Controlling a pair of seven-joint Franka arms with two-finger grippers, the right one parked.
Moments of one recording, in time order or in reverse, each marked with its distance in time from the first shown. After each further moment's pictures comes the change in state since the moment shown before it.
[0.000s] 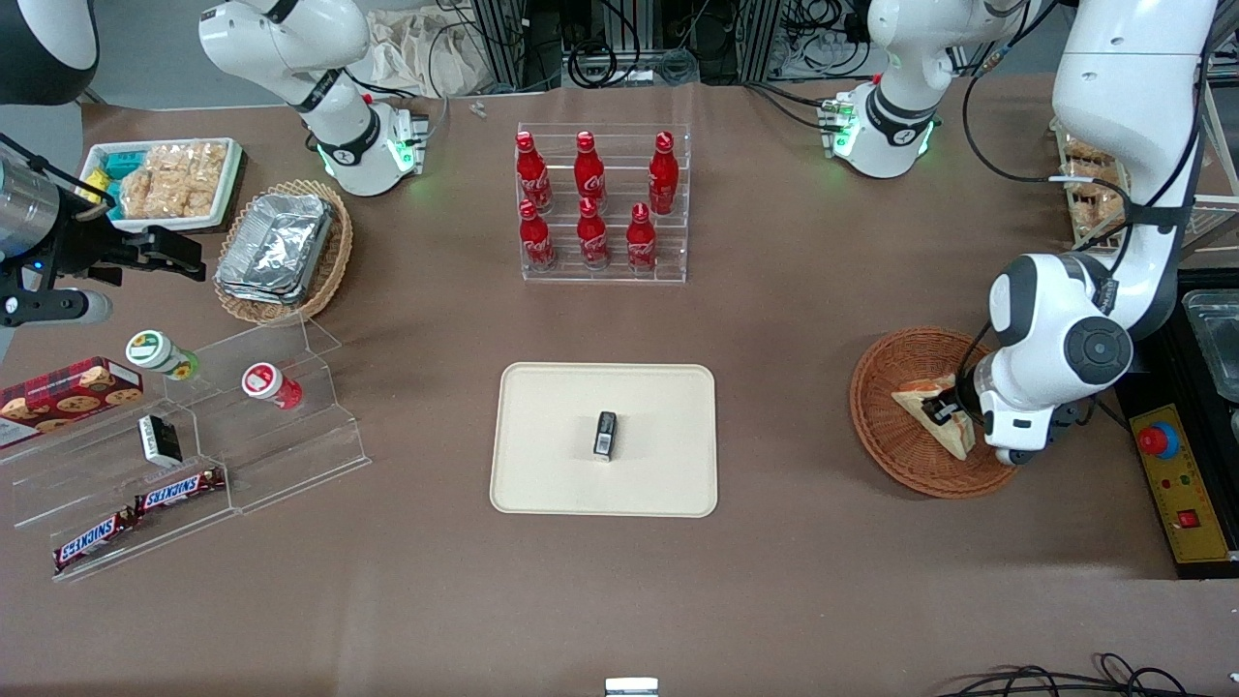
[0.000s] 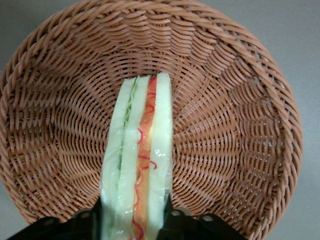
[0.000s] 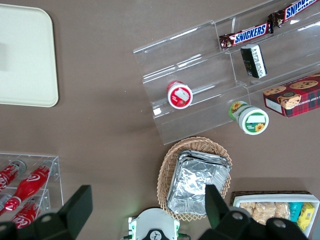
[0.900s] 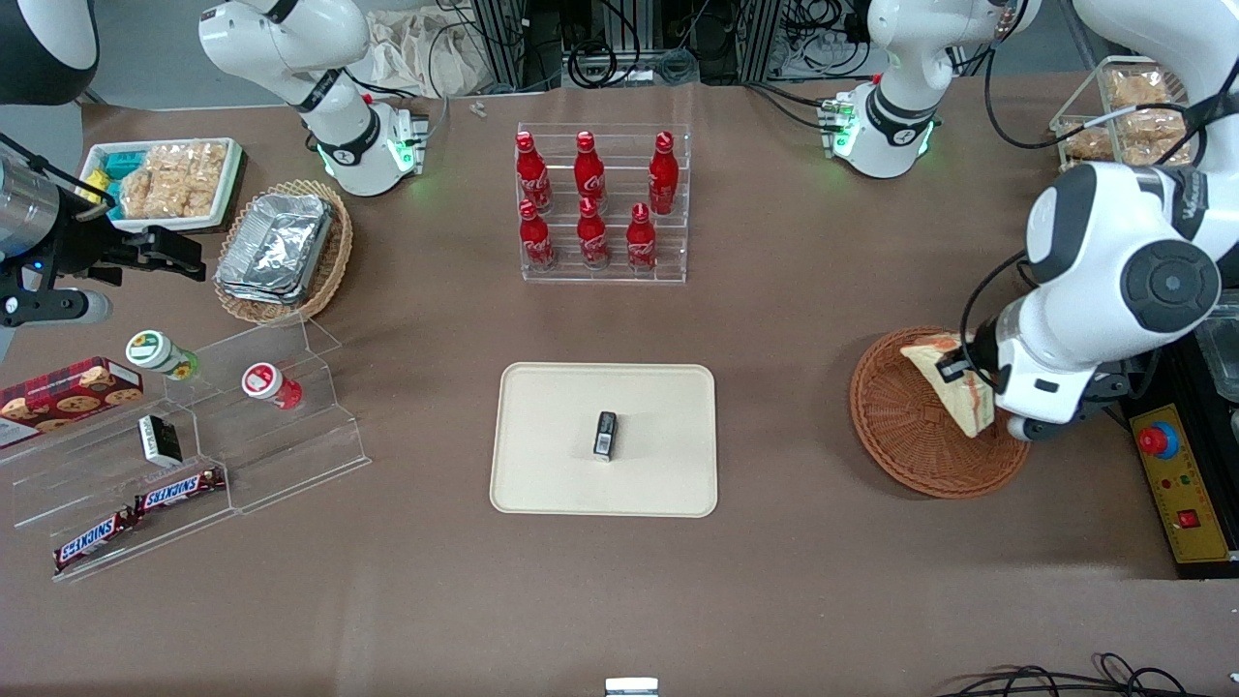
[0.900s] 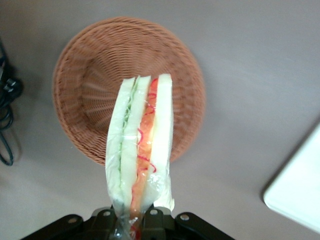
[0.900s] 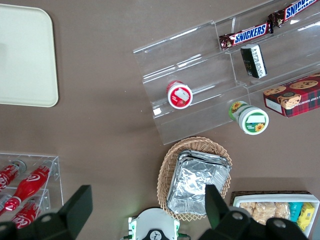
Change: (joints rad) arm -0.006 -0.158 -0.179 0.324 0.002 -0.526 0.101
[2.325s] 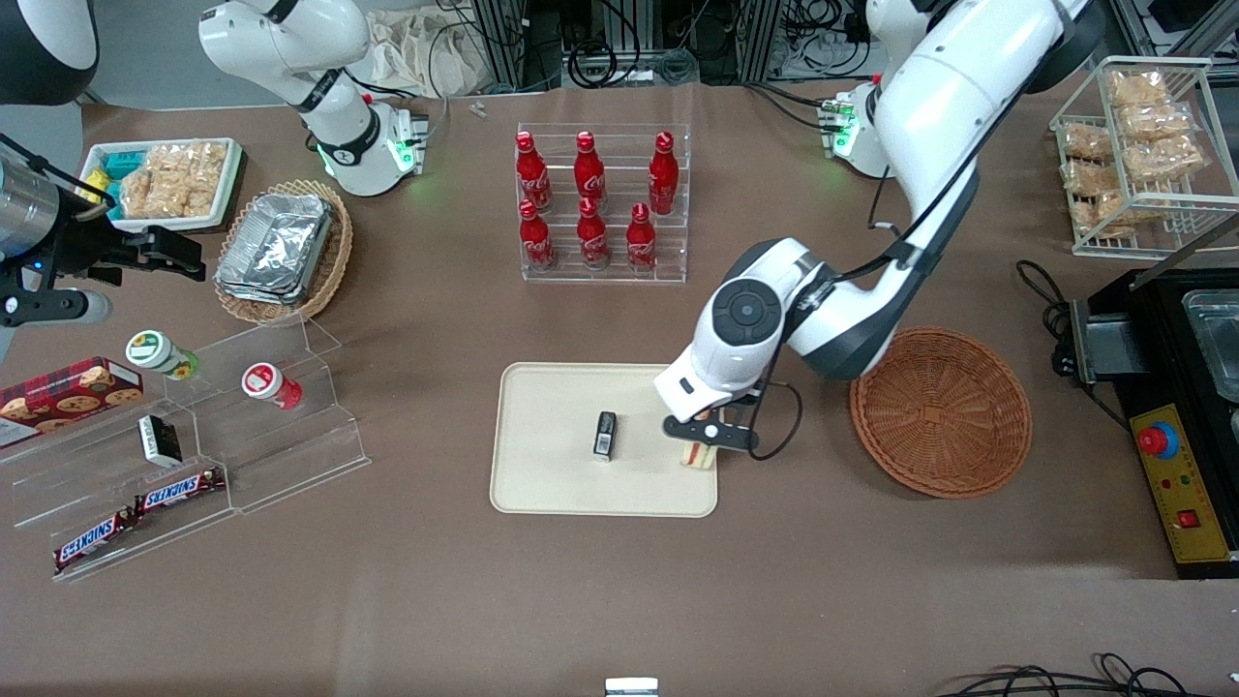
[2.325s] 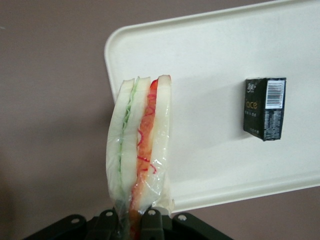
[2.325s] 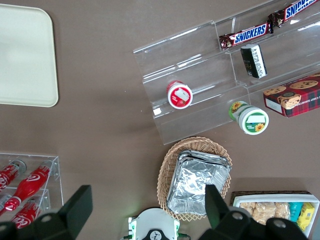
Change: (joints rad) arm -0.304 0.472 -0.196 0.165 0.251 0.378 0.032
